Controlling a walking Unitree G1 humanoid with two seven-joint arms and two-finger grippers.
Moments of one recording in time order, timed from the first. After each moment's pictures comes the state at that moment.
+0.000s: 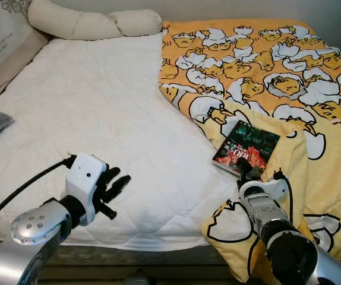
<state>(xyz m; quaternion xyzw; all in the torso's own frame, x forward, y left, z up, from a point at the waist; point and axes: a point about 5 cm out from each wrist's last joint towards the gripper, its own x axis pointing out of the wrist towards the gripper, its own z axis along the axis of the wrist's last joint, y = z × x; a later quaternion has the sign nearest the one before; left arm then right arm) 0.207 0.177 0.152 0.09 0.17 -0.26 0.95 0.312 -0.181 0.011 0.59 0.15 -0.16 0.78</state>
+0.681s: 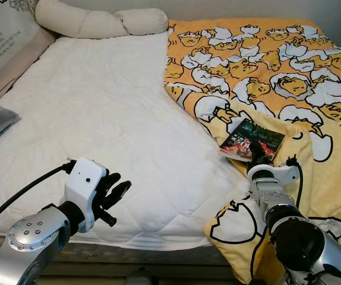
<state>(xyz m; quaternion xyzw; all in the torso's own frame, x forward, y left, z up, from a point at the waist) 0.199 0.177 0.150 0.09 0.18 -0.26 0.95 0.336 -0.197 0.043 0.62 0.06 -0.15 0.77</state>
